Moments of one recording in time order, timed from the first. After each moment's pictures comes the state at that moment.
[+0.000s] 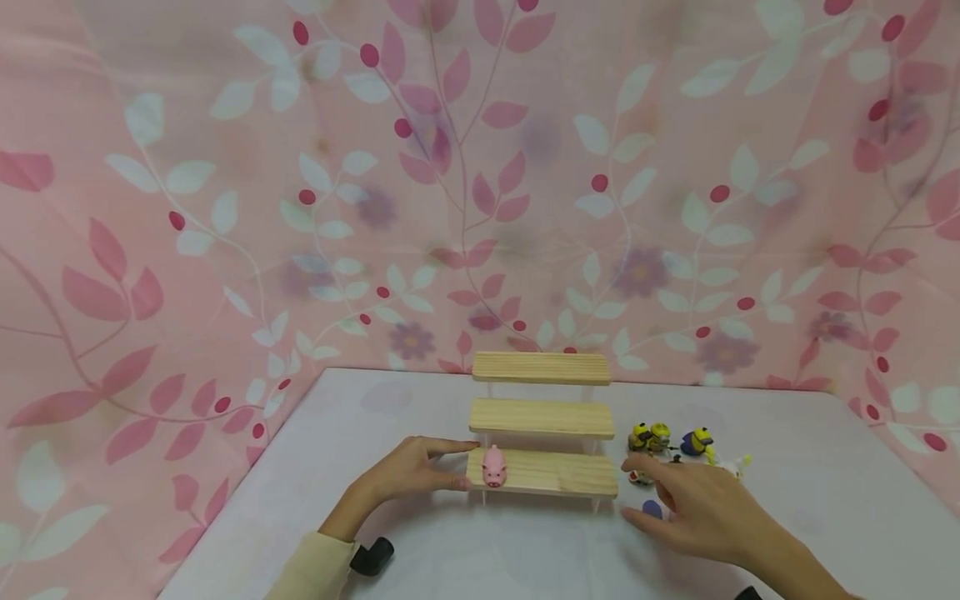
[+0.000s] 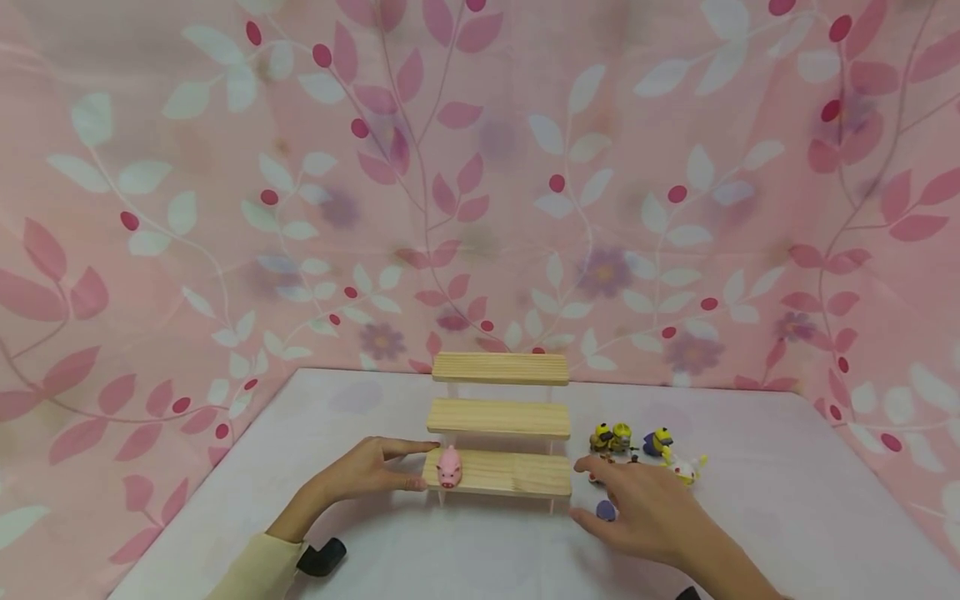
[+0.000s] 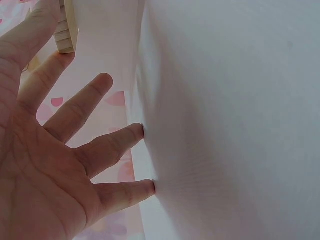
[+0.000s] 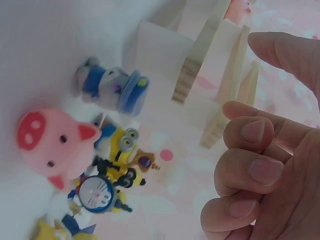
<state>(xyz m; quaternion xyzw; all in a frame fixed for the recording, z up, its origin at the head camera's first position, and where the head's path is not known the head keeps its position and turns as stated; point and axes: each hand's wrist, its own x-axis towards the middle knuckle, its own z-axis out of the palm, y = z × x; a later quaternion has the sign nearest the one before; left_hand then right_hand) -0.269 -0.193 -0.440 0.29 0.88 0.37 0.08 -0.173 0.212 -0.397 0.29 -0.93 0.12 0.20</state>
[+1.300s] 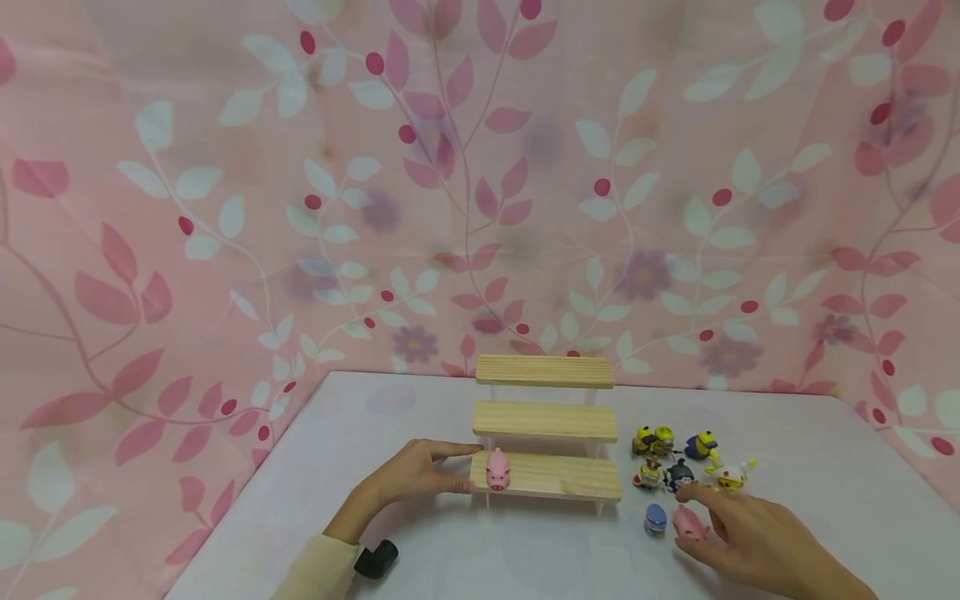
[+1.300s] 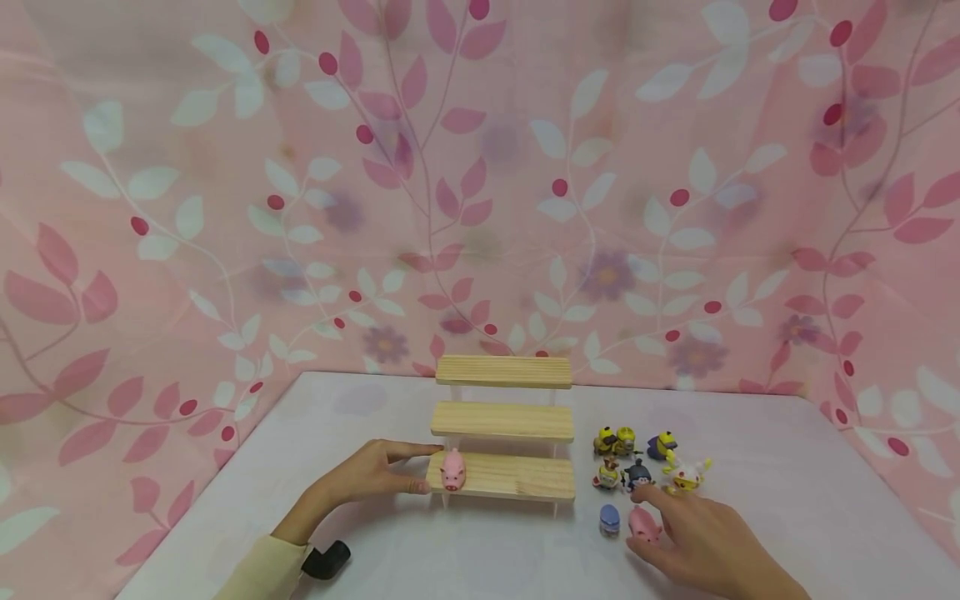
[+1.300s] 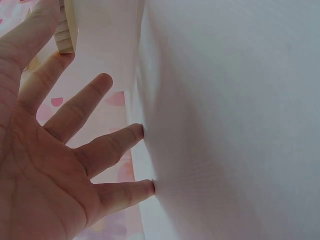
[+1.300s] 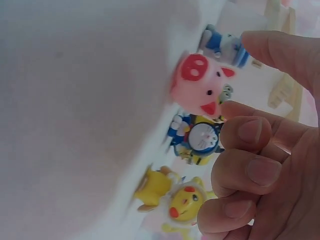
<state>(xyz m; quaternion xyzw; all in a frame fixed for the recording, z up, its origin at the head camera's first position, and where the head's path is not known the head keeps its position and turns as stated) -0.268 -0.193 -0.441 0.28 0.88 0.38 0.09 -0.163 0.264 -0.428 0.12 -0.99 0.12 -0.02</state>
